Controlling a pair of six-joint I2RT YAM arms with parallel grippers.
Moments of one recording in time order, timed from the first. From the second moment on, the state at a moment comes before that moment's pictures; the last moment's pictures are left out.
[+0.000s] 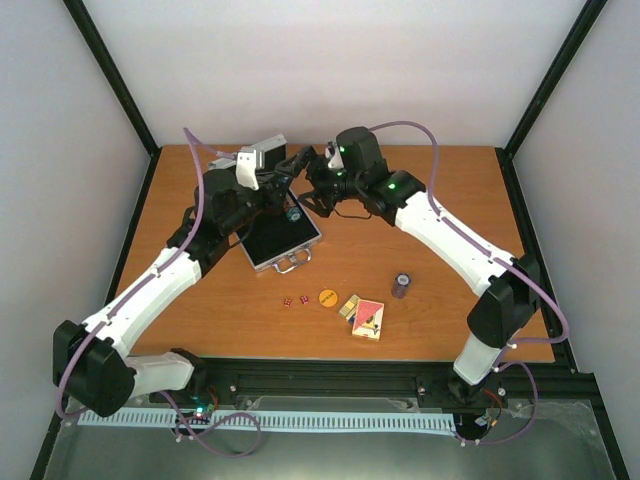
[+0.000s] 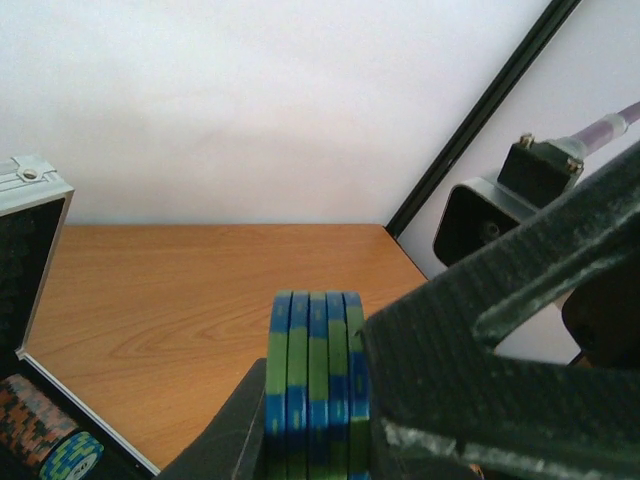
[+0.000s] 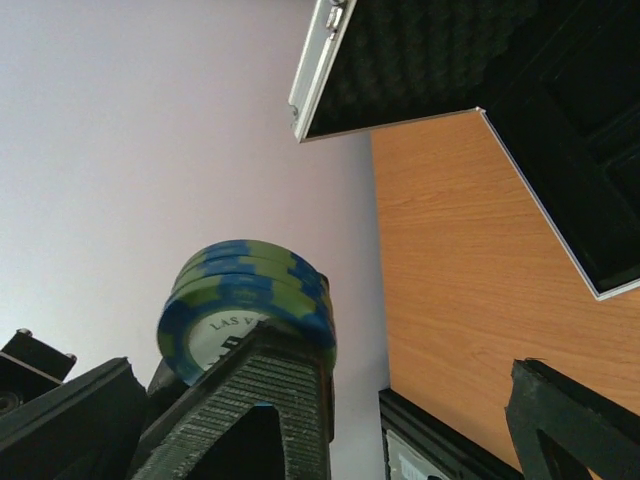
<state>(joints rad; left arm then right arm) -0.46 1.22 1.01 0.05 0.19 -0.45 0.70 1.70 1.66 -0.41 -0.45 1.29</state>
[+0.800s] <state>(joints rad) -0.46 1.38 1.34 -0.58 0.33 -0.05 0.51 1.62 1.73 -0.79 -0.18 0.87</state>
